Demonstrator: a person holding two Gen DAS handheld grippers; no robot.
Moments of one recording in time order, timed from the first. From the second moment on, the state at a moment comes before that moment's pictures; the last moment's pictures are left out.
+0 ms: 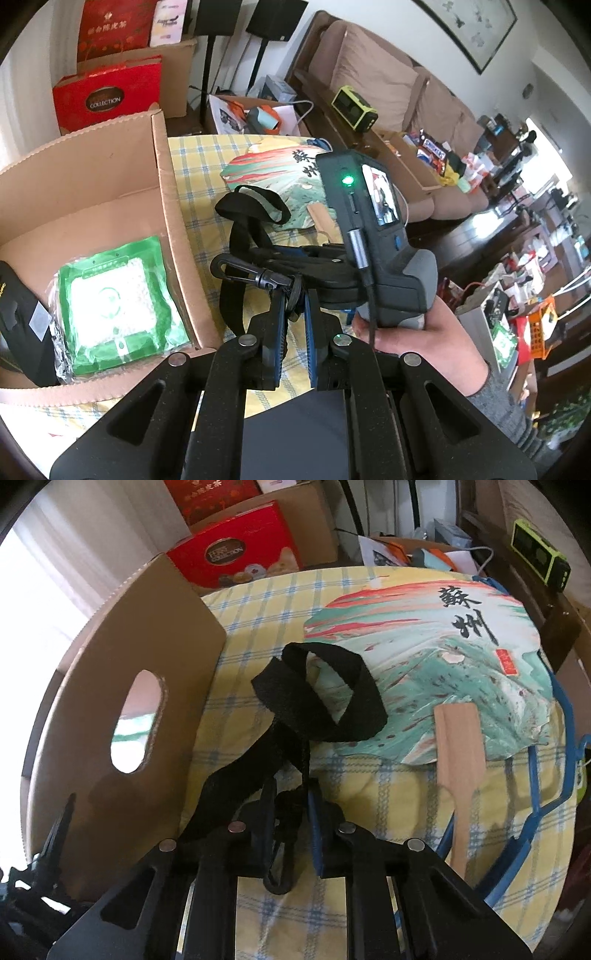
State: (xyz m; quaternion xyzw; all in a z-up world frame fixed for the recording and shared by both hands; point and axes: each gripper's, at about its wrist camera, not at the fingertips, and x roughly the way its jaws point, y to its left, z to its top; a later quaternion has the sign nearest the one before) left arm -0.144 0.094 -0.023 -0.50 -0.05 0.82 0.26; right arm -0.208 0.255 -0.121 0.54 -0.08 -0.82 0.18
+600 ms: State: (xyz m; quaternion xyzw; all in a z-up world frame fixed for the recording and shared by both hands) left arm -0.133 0.098 -0.031 -0.51 -0.06 0.81 0.27; right arm -0.204 0.263 -0.096 0.51 -0.17 -0.81 0.22
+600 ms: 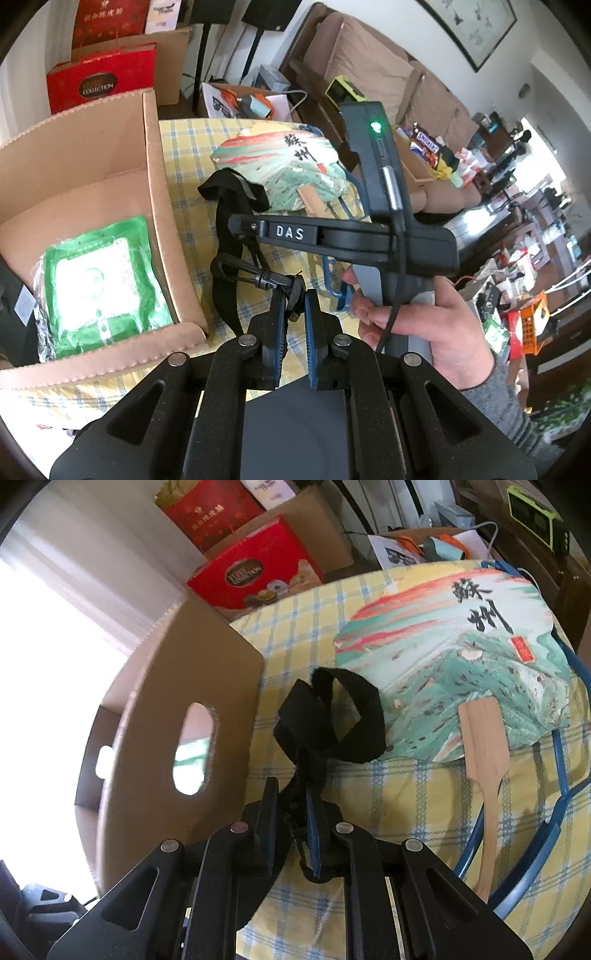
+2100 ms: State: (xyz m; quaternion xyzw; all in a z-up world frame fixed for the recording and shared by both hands) left arm -0.208 -0.090 0.098 -0.40 -0.05 0.91 0.10; right arm -0.207 0.080 0.079 0.42 0.01 -0.85 0.32
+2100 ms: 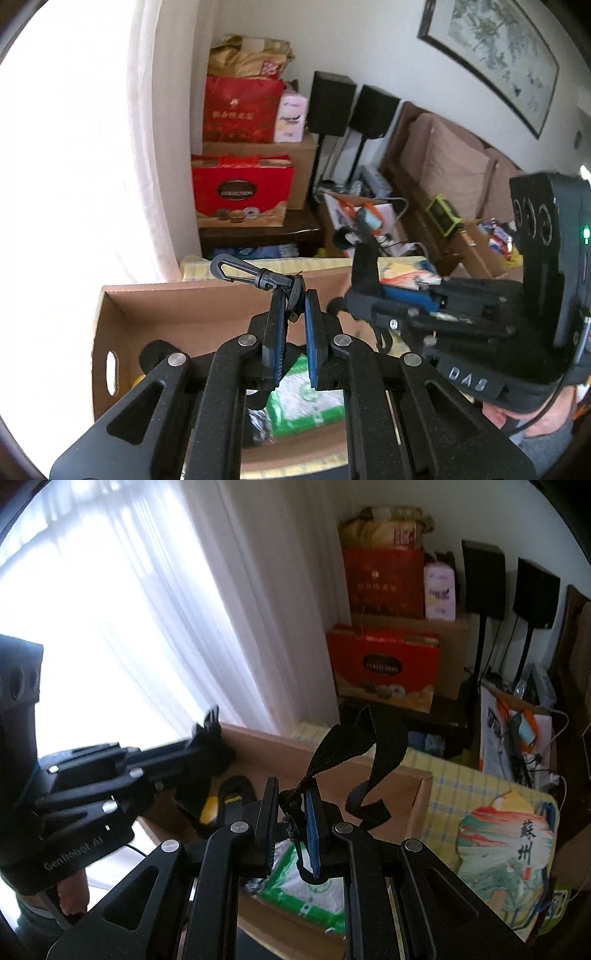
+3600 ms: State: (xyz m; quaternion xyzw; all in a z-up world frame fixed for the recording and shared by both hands) left arm -0.244 -0.095 0.015 -0.45 -0.07 0.89 0.08; right arm -0.215 0.127 0.012 0.46 0.01 -0.85 0.26
